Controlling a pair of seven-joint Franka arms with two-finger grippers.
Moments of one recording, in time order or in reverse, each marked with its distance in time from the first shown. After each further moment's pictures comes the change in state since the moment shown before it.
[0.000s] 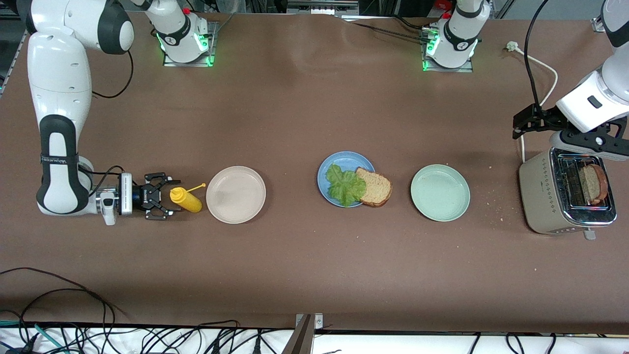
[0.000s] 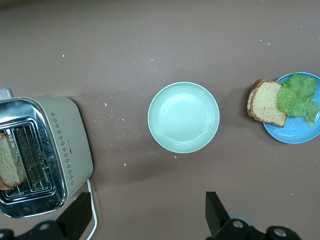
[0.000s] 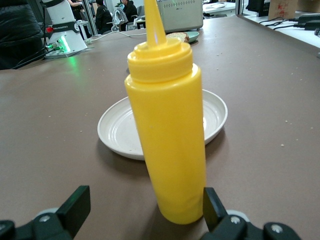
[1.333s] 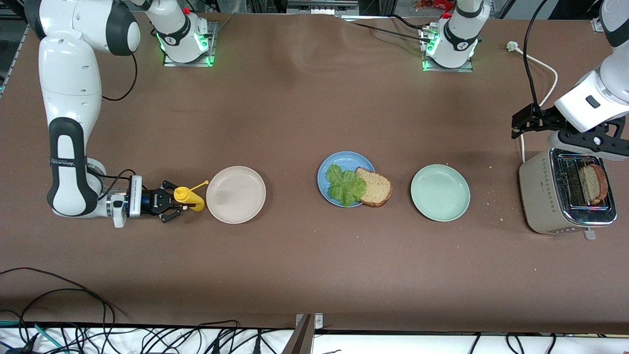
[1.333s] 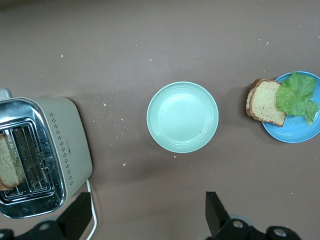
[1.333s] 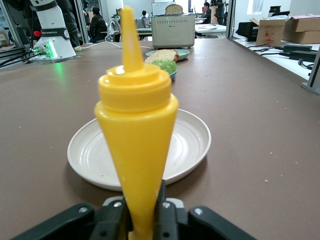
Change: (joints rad) left arm -0.003 0.000 -0.002 0.000 0.000 -0.001 0.000; right arm 0.039 0.016 0.008 0.003 0.116 0.020 -0.064
